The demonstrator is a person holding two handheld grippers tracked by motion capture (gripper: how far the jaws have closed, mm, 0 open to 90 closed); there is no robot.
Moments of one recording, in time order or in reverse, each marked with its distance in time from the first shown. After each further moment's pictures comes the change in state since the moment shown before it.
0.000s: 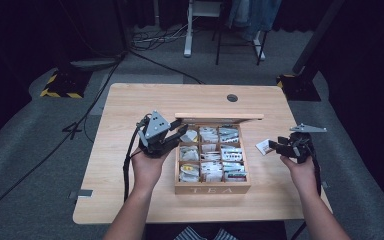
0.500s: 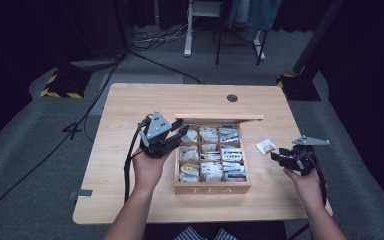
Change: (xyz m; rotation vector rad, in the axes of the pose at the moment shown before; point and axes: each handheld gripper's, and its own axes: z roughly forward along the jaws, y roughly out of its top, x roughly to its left) left arm -0.002 0.000 0.002 0.009 -0.005 0.002; right arm 0.003 -0.033 -0.012 0.027 0.033 -0.026
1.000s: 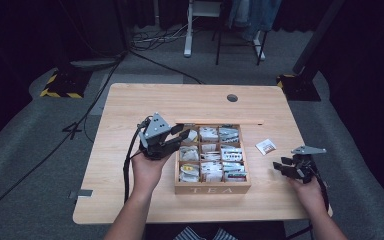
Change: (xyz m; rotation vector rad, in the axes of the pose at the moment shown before) left arm 0.000 -0.003 -0.003 0.027 -0.065 -0.035; right arm -0.021 -0.037 0.019 0.079 -0.019 -0.057
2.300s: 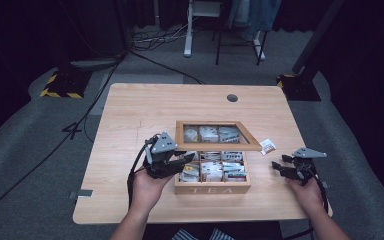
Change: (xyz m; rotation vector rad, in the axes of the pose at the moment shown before) left arm -0.025 -0.028 -0.001 0.173 -0.107 -0.023; right arm -0.011 -0.014 0.013 -0.104 0.012 -0.046
